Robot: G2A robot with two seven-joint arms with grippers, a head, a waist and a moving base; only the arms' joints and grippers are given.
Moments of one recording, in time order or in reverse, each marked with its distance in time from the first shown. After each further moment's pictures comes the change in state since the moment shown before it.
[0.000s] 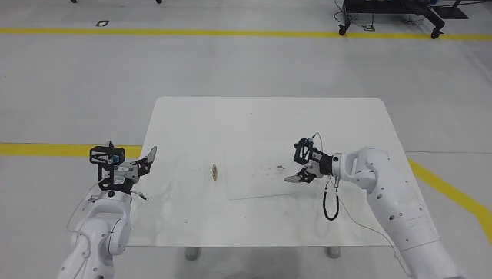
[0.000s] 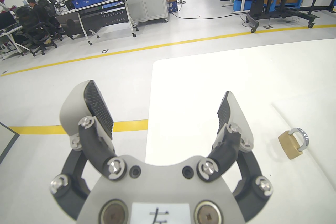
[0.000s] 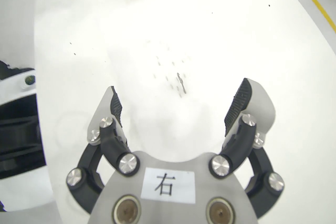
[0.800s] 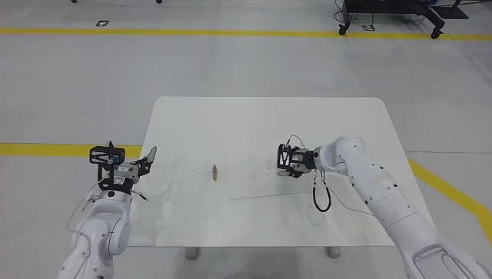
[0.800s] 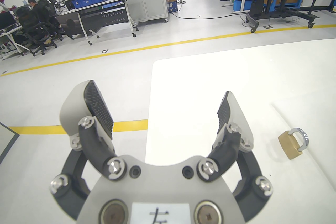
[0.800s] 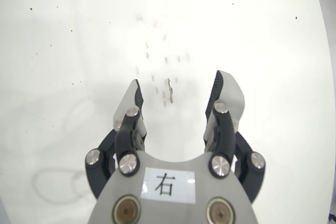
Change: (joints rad) left arm 0.000 0.000 0.000 0.000 0.000 0.000 0.000; right arm 0.210 -0.026 -0.254 0.199 -0.273 -0.030 -0.210
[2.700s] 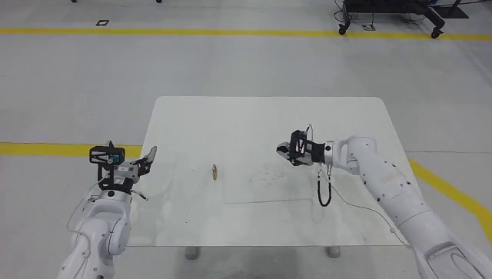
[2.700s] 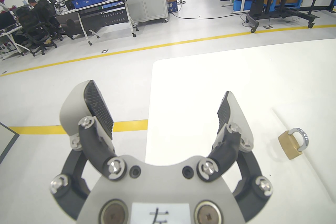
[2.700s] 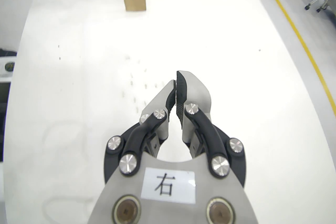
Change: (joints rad) left arm 0.000 0.000 0.000 0.000 0.000 0.000 0.000; right arm 0.020 0.076 -0.033 0.050 0.149 0.076 -0.391
